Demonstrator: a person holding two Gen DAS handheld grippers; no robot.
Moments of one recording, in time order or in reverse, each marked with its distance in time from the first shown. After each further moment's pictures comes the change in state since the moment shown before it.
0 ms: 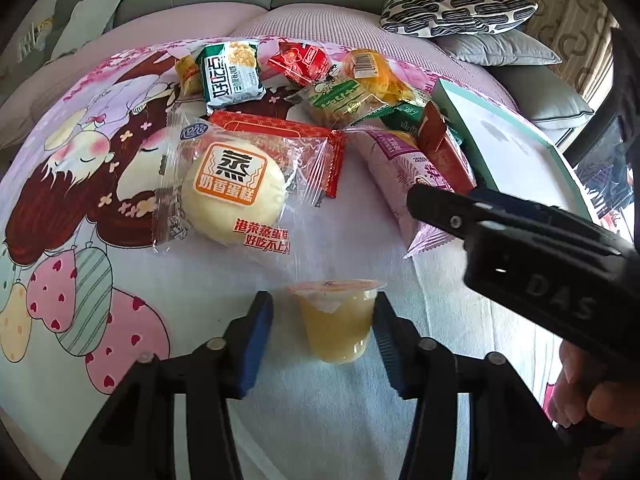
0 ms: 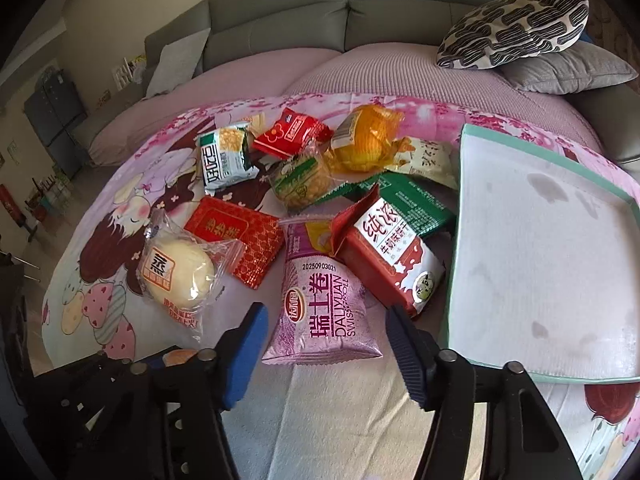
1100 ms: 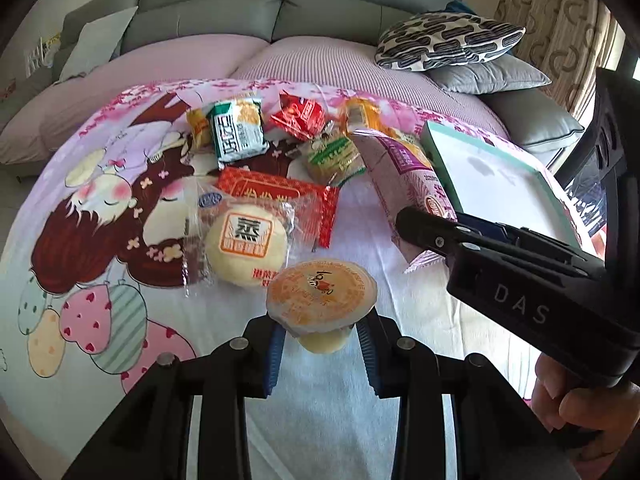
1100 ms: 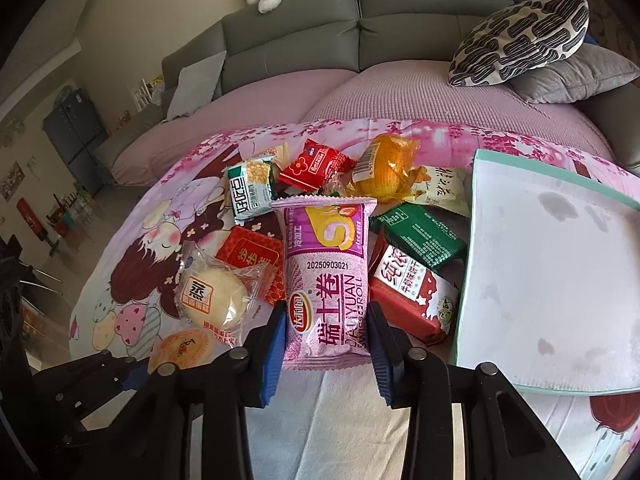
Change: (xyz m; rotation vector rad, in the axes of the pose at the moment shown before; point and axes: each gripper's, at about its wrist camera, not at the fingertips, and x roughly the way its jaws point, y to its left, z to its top) left arm -0.044 -0.006 0.018 0.012 -0.106 0.020; right arm -0.026 0.001 0.011 0.026 -0.090 0.096
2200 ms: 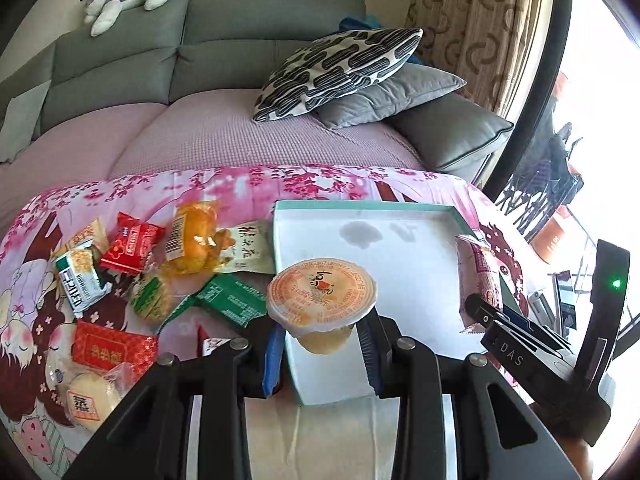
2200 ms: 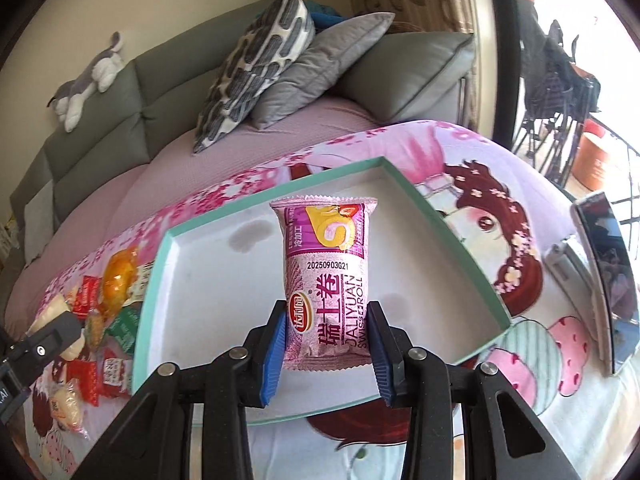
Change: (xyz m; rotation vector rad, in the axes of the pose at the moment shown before) left arm 0.023 -0.146 0.085 0.199 -0.123 -0.196; right arm -0.097 -0.201 -0.029 0.482 -0.188 -0.505
